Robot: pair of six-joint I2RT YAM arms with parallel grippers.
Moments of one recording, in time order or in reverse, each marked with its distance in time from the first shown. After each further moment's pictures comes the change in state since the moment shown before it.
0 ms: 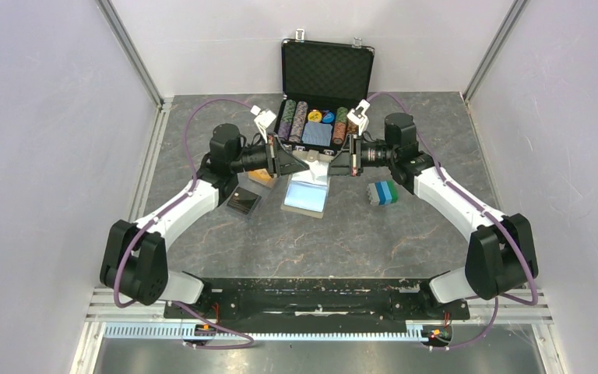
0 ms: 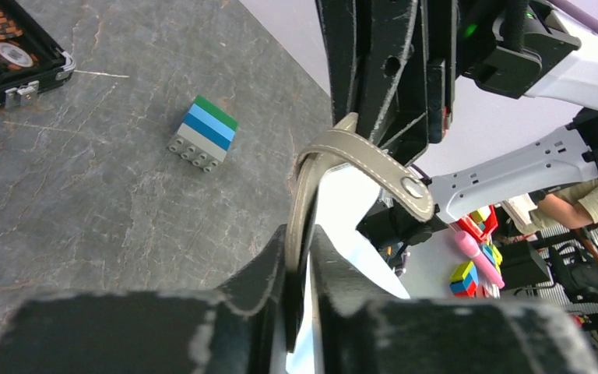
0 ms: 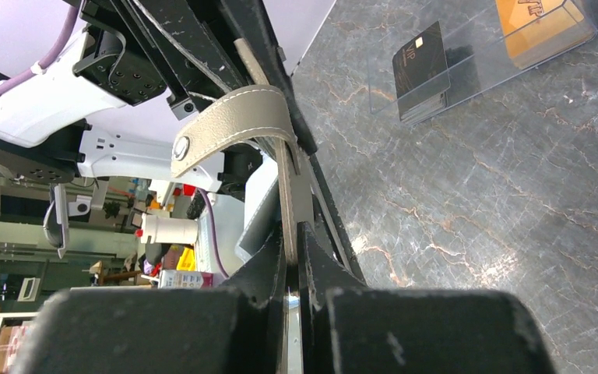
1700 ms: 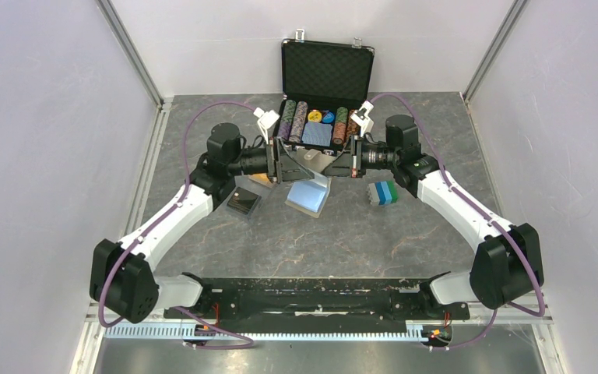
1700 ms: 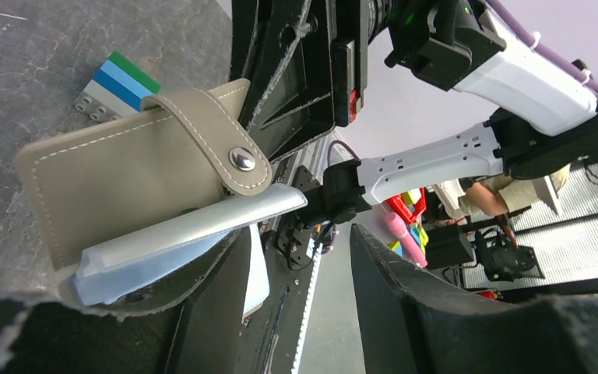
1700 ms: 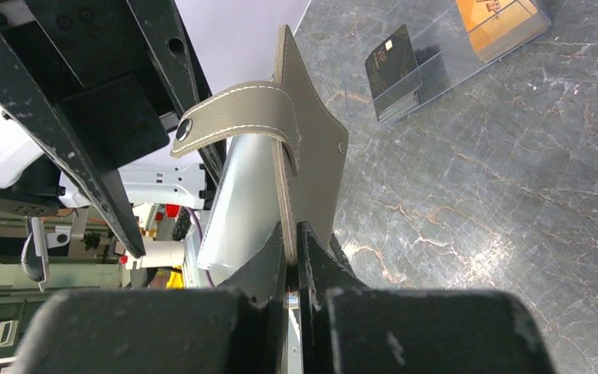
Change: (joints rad) left arm -0.053 -0.116 0.055 -0.199 0.018 -0.146; right arm 0.011 -0.056 0.000 -0.099 0.117 -0.016
